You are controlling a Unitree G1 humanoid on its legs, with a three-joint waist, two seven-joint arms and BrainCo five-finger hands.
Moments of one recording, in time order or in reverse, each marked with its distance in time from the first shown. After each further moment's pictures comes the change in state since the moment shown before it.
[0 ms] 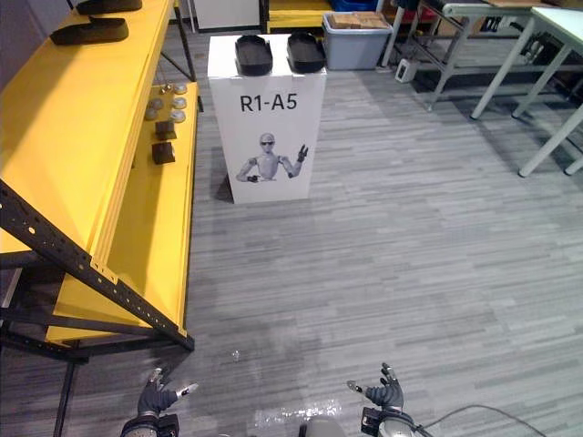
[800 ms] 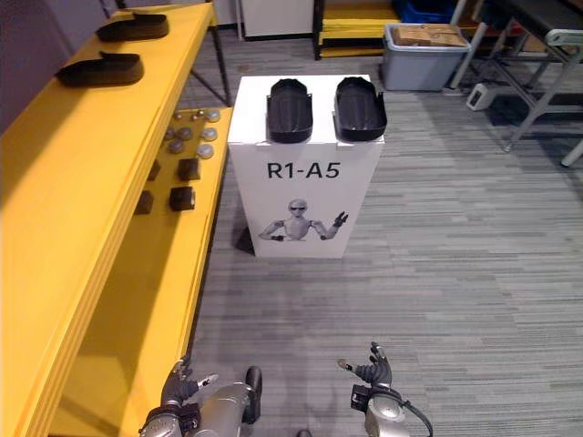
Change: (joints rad) left arm -0.072 -0.076 -0.008 0.051 0.000 -0.001 0.013; right arm -0.098 0.013 0.031 0.064 0.022 -0.003 -0.025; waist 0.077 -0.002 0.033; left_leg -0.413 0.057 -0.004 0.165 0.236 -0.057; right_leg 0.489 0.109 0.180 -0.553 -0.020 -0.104
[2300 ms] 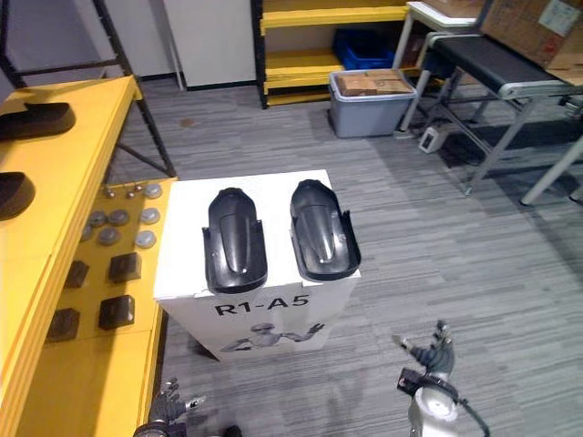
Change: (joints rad) left arm 0.002 0.087 -0.033 0.145 -0.039 0.003 0.002; right arm 0.063 -0.120 -0.183 -0.484 0.017 0.006 -0.066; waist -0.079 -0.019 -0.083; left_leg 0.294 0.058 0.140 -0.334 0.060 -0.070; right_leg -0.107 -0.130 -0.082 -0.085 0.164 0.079
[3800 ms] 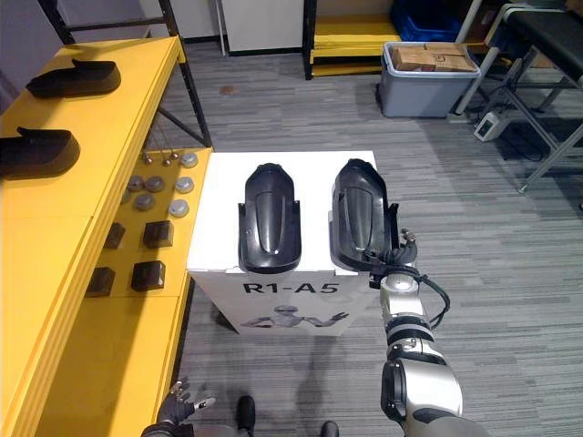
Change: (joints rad) left arm -0.008 0.000 -0.076 0.019 -0.040 -0.025 -0.018; right arm -0.755 -0.079 0.101 0.666 -0.133 0.112 -0.065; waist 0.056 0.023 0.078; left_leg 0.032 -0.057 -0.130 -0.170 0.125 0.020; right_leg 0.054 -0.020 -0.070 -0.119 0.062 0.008
